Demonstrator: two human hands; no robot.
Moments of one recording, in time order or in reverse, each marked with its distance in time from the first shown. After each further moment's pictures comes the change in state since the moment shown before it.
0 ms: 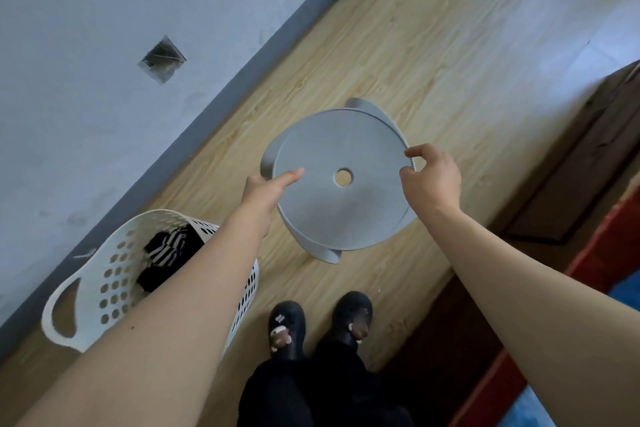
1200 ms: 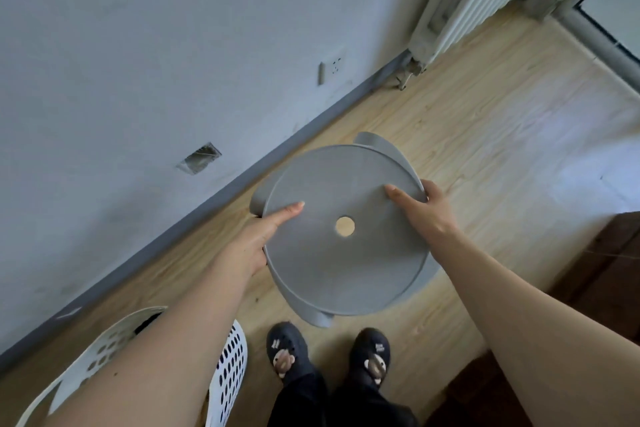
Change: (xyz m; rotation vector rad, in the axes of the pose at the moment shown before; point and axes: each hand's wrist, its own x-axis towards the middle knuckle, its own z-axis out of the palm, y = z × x) left_hand 0.105 0.168 -0.029 -0.343 -0.160 -0.145; right_hand 0.178 -0.167 0.007 0.275 -0.230 0.015
